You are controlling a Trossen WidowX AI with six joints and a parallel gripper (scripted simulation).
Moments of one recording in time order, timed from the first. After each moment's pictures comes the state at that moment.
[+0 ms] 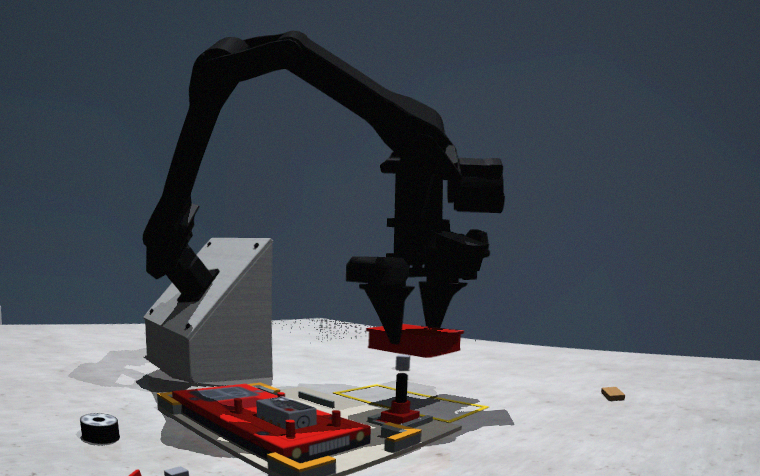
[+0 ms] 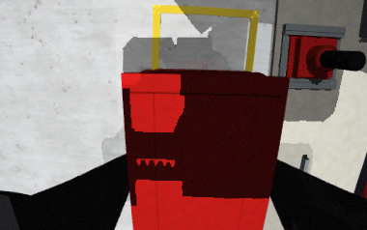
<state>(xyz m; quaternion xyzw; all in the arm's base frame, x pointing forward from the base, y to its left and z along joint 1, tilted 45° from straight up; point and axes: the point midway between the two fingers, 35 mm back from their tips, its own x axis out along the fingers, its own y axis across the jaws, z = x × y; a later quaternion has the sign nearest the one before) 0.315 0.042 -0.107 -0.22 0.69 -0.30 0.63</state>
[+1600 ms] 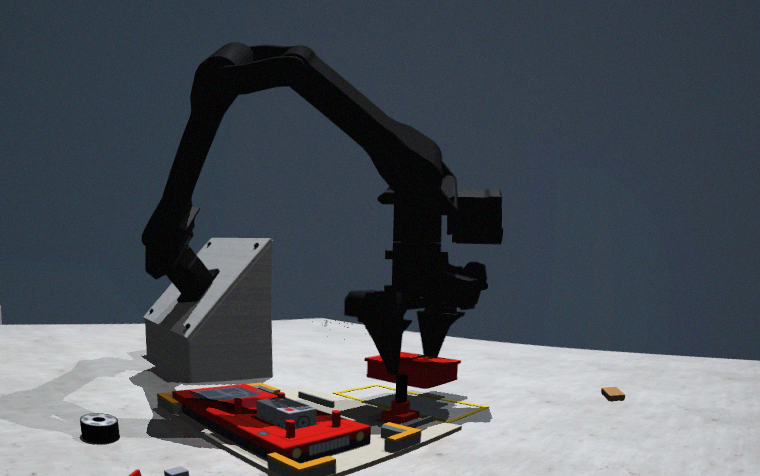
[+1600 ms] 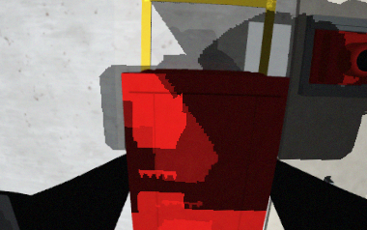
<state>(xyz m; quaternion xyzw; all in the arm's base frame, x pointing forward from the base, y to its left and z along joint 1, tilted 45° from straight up) 0.309 0.015 -0.134 -0.22 0.68 -0.30 0.63</state>
